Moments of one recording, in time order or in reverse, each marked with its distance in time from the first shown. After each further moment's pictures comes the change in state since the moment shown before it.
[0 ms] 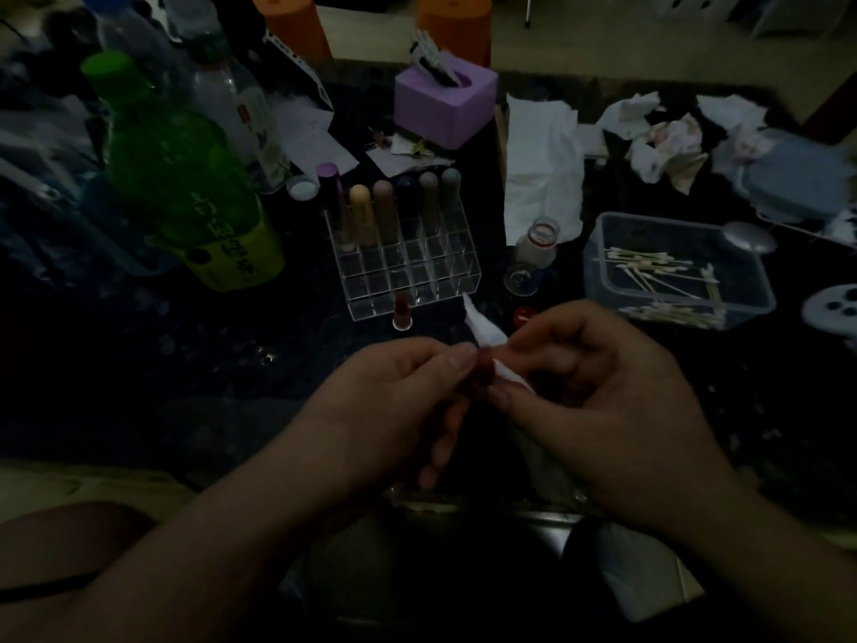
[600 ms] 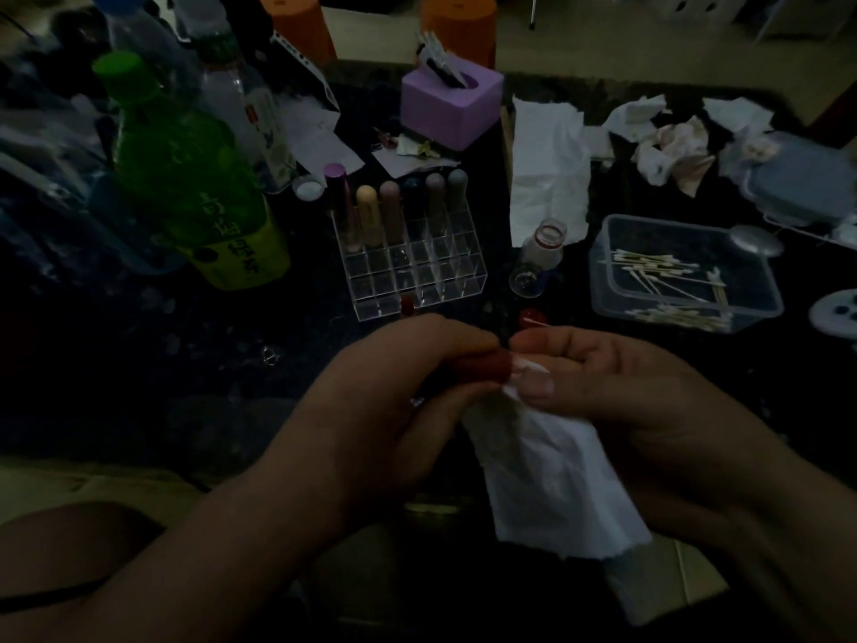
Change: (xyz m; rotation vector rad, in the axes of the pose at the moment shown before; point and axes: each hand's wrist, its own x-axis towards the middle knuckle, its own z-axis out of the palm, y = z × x) left_hand 0.005 -0.015 -0.020 0.826 0.215 0.915; right_hand 0.005 -0.015 -0.012 0.649 -0.190 0.487
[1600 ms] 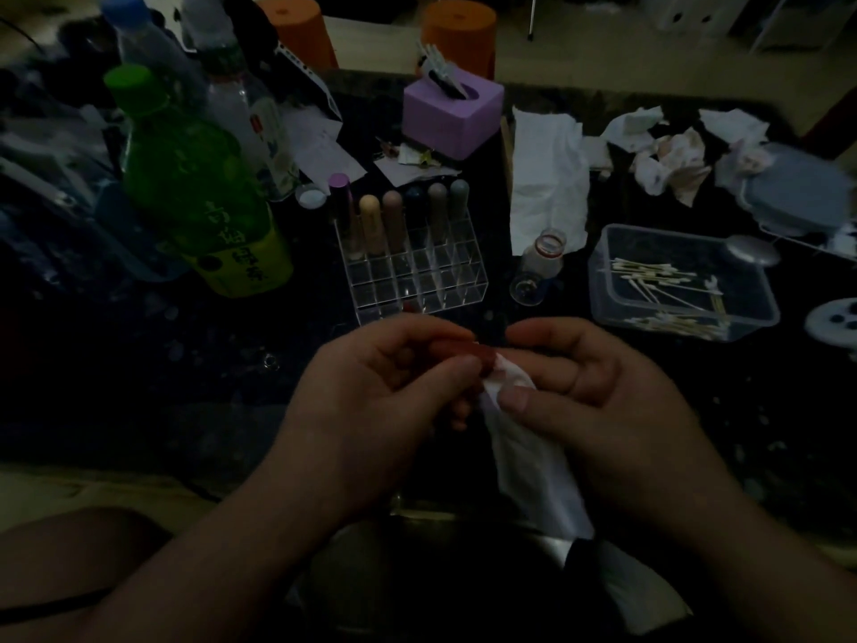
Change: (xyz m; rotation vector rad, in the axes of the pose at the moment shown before) left_hand 0.006 0.019 -0.001 -0.676 0.117 -0.590; right_hand 0.005 0.021 0.008 -0.248 0.101 -0.297
